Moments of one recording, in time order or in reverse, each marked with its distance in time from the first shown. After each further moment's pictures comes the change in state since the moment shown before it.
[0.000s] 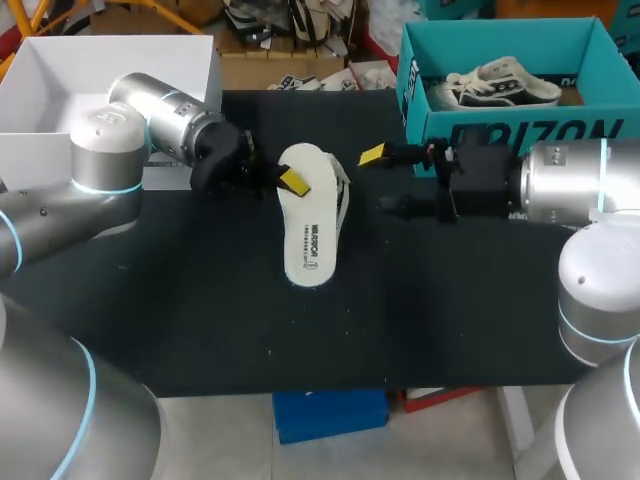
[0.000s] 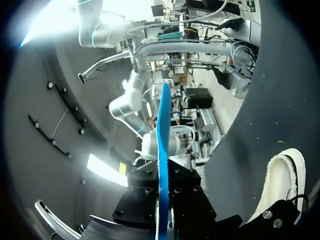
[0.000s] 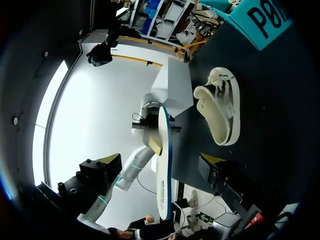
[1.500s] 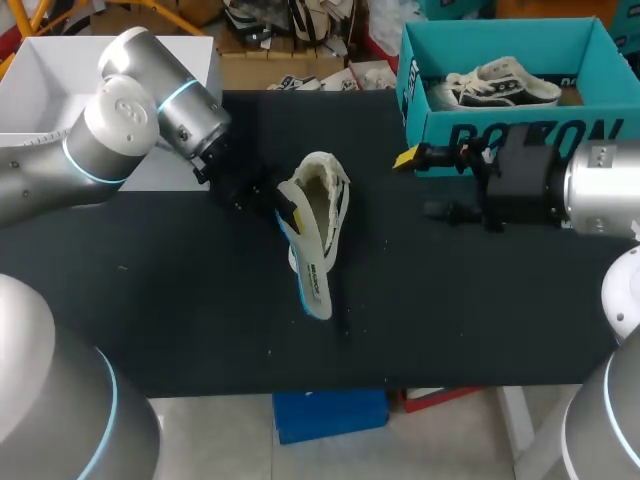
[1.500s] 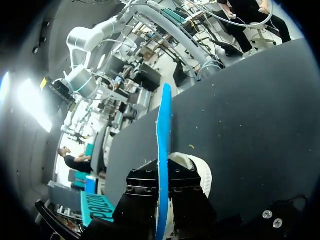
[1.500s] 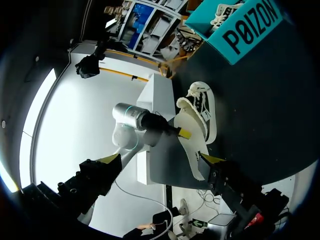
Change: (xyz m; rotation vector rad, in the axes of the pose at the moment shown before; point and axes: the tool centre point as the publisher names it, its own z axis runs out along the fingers) left arm 0.135 0.012 -0.050 -0.244 0.649 -0.559; right arm 0.010 -0.013 -0.060 -0.152 -0.175 0.023
